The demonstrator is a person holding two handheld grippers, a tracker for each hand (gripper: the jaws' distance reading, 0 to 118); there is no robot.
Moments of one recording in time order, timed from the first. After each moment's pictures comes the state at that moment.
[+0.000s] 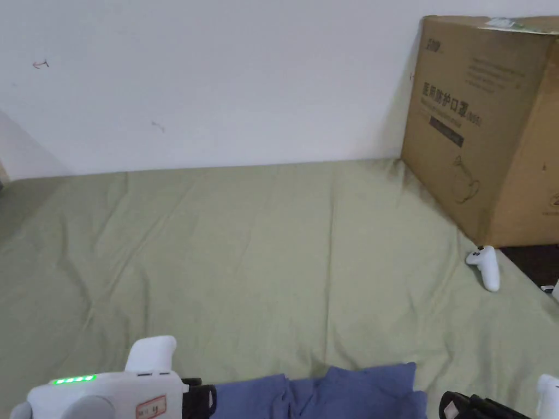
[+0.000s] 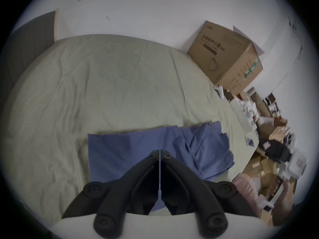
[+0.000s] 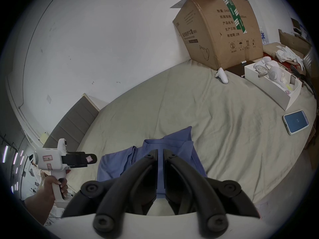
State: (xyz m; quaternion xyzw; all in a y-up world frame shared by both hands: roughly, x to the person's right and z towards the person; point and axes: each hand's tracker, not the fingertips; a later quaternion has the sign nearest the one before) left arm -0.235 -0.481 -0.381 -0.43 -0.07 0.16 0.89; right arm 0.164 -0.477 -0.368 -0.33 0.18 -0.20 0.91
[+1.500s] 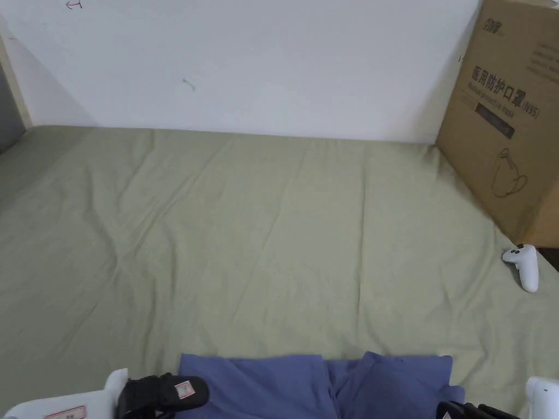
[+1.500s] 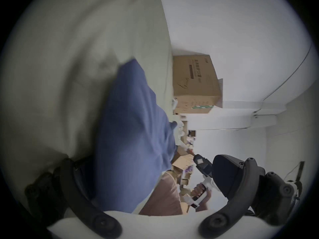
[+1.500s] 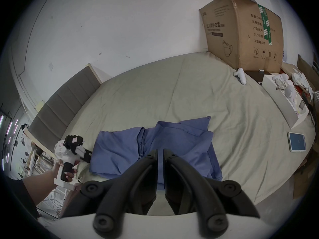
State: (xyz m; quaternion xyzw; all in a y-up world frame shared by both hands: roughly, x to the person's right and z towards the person) left arm -0.373 -0.620 -0.363 -0.38 -0.27 0.60 0.65; right arm 0.100 -0.474 -0.372 -0.38 0.22 -0.08 0.90
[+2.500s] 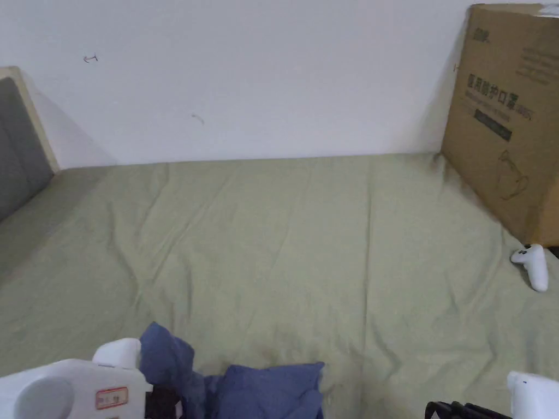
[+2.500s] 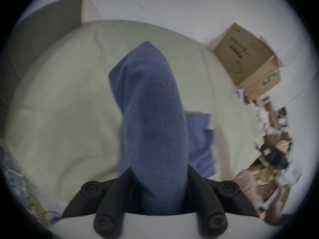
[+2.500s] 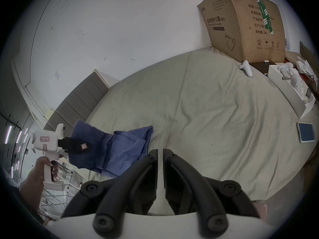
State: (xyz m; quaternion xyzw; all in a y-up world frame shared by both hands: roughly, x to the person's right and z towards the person) left arm -0.305 -0.470 -0.350 -0.47 -0.01 0.23 0.85; right arm 0.113 -0.474 -0.365 -0.38 0.25 -0.13 0.88
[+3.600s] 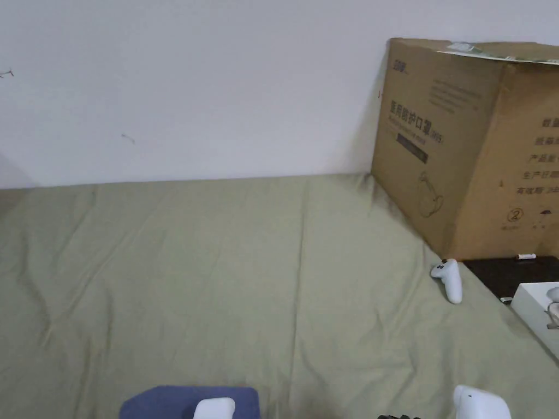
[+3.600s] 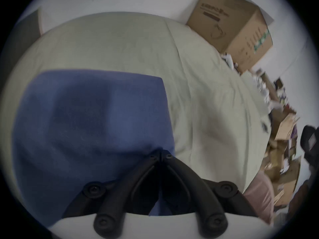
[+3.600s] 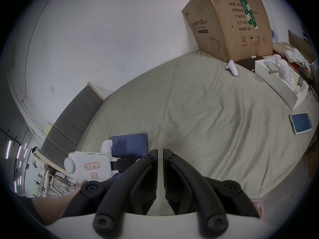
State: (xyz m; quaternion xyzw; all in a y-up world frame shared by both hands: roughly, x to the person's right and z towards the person) left arm -0.140 -0.585 -0.424 -0.48 -0.07 0.17 0.86; right arm 0.144 -0.471 -0.370 -0.37 0.21 -0.18 0.89
